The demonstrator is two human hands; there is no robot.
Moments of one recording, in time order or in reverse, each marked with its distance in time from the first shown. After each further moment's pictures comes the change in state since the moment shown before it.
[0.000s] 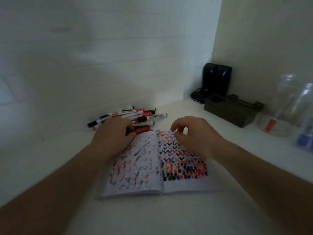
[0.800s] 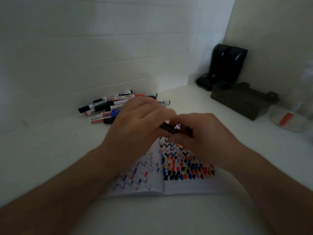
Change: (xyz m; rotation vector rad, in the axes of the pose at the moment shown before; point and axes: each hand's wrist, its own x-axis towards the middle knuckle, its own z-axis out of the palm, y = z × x) left_hand -0.022 0.066 -0.008 -0.305 0.533 0.613; right_hand -0.011 -0.008 0.003 -0.025 -0.019 -0.181
